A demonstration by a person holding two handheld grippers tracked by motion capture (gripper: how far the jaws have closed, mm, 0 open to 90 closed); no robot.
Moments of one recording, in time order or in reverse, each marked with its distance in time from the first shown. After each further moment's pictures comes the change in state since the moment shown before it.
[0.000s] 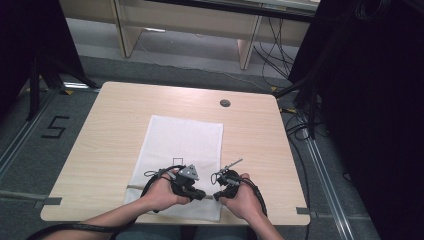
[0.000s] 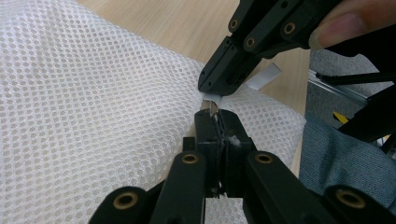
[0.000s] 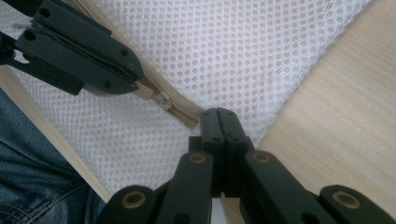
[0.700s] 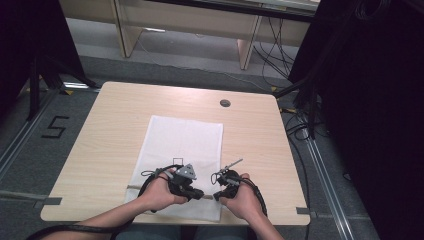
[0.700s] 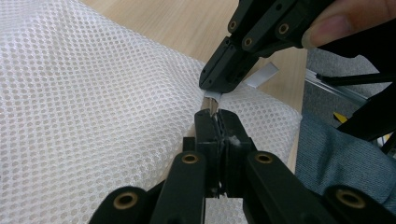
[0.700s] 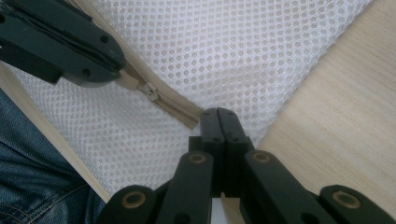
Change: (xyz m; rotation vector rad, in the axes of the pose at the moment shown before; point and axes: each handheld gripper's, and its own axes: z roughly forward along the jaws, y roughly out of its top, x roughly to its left) left arm 0.000 -0.001 -0.008 -0.006 0.004 0.001; right arm -0.001 0.000 0.000 -0.004 0.004 -0.009
